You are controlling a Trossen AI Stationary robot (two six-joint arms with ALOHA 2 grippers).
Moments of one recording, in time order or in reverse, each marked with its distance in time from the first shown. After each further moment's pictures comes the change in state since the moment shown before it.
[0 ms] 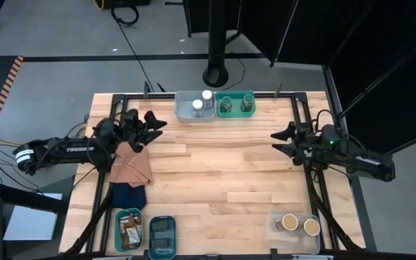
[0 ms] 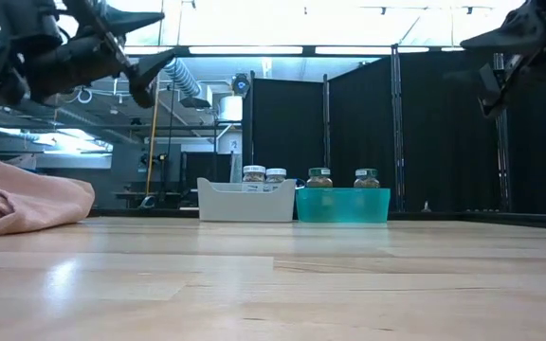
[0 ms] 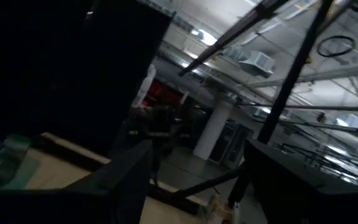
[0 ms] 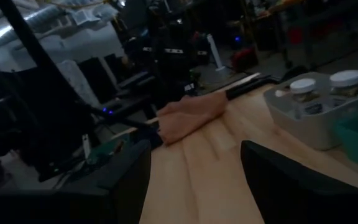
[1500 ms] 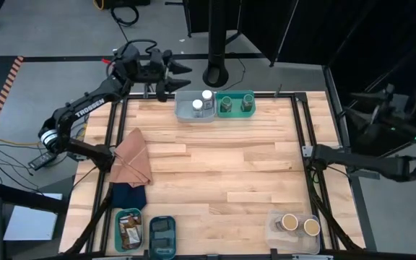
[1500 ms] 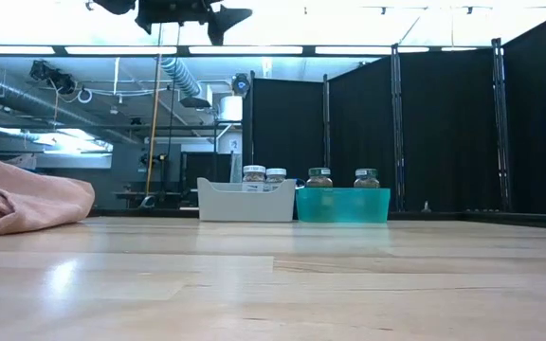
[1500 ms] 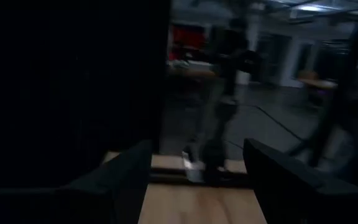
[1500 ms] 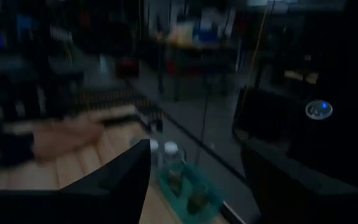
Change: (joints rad) left arm 0.263 0.441 1.123 -1.028 0.326 0.543; right arm -0.121 0.376 1.275 -0.992 0.347 -0.474
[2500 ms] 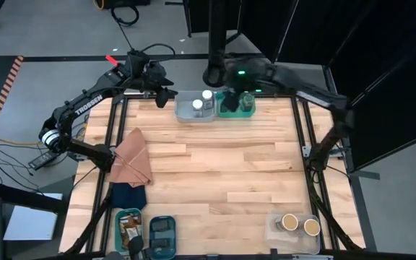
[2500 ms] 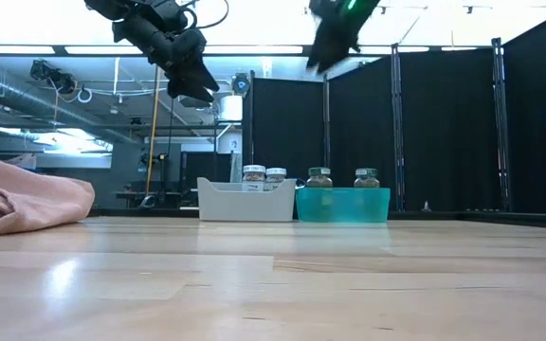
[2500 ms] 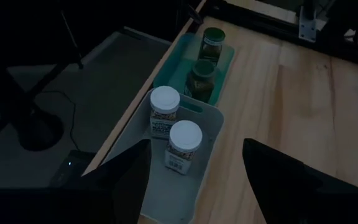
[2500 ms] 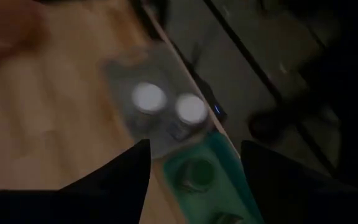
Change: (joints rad) left arm 0.105 0.003 0.000 -0.751 -0.367 0.364; right arm -0.052 1.297 0.339 0.250 -0.001 -0.011
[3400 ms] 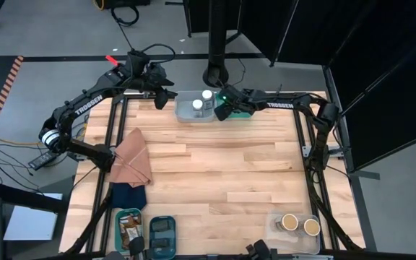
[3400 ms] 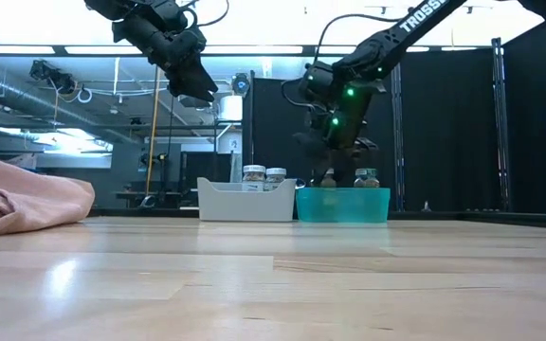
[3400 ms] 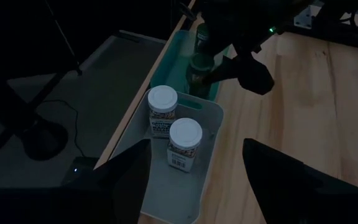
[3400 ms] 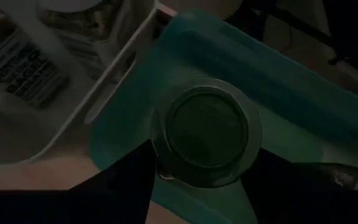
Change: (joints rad) left arm 0.000 0.000 0.000 -0.013 0.013 0.083; right arm -0.062 0.195 -0.481 0.428 0.168 0.498
